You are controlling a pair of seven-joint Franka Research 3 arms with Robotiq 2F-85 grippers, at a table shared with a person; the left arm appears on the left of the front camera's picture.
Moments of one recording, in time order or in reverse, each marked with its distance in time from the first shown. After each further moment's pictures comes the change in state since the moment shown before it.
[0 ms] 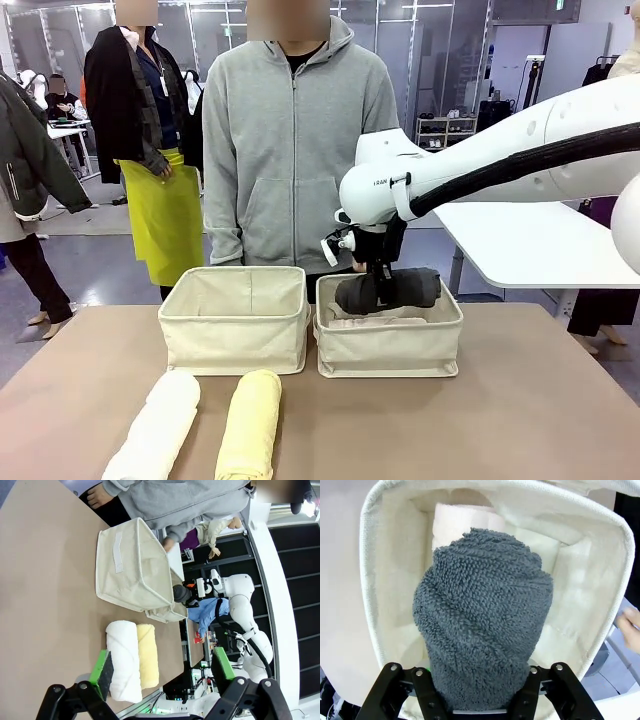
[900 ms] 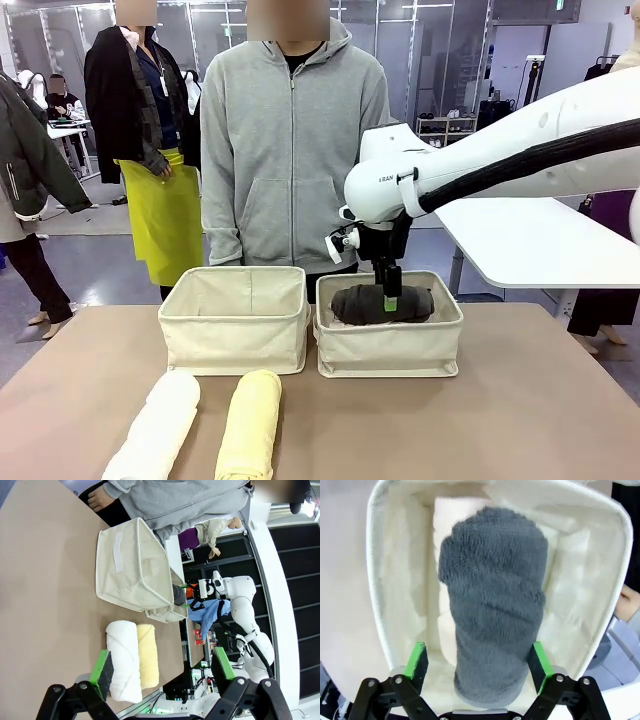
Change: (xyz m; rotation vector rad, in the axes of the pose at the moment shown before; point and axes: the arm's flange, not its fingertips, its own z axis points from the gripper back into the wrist) left arm 0.000 0.000 0.000 0.000 0.000 0.000; right arm -0.012 0.012 0.007 -0.017 0.010 -0.043
